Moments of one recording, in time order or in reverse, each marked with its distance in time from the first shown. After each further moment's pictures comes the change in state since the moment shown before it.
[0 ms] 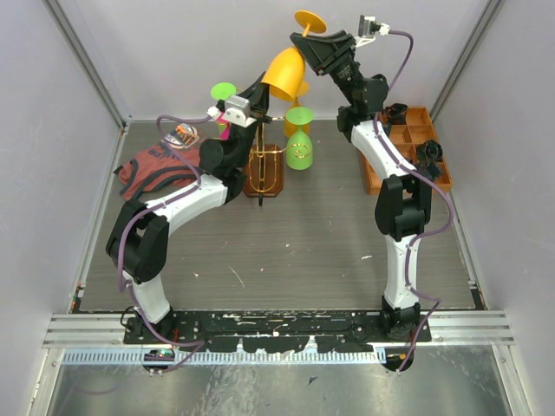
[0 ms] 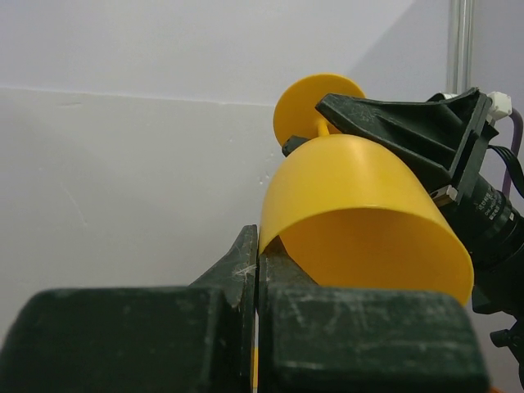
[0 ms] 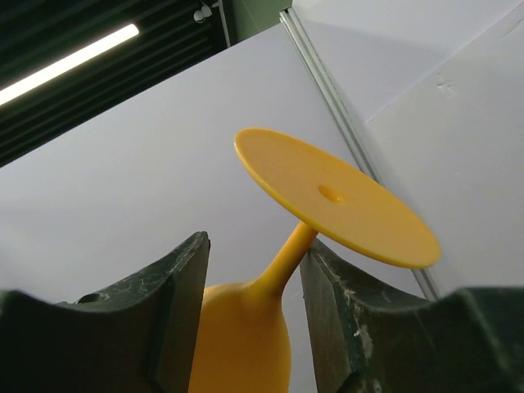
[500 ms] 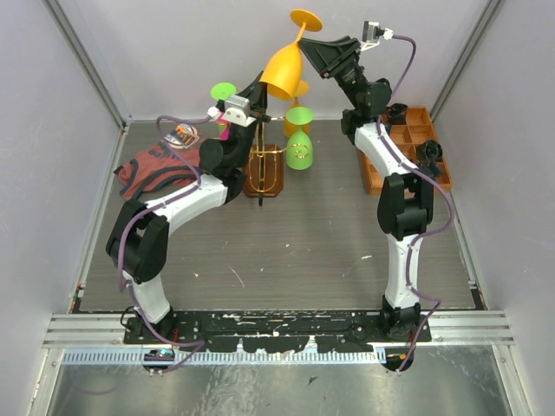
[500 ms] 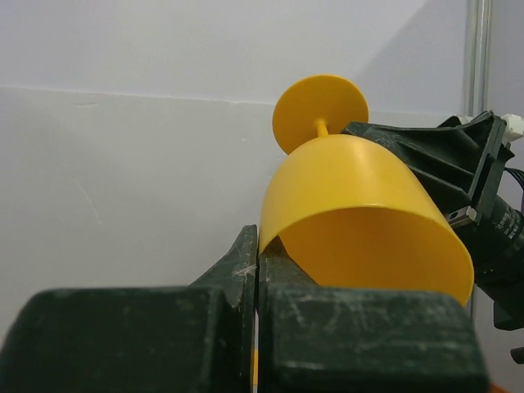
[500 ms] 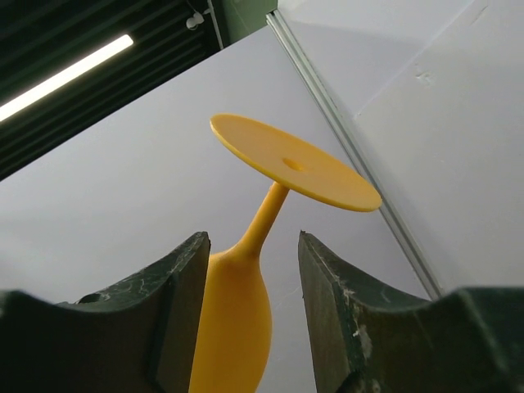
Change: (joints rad) left arm 0.000 0.000 0.000 0.002 -0.029 0.024; right arm -0.026 0.000 -0.060 0.035 -0.003 0.050
